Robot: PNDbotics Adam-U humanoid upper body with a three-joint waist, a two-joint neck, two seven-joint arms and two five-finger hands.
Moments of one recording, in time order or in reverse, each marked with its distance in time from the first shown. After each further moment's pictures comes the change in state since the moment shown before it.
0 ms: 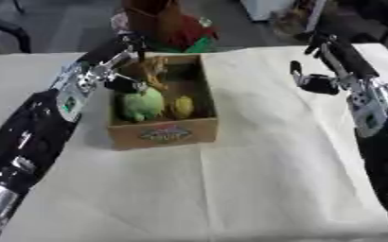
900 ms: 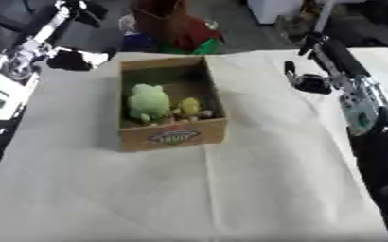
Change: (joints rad) left arm 0.192 0.154 0.133 -0.344 0.467 0.157 0.052; right arm 0.013 -0.012 -0.017 0.000 -0.002 0.015 -0.002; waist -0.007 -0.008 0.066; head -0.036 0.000
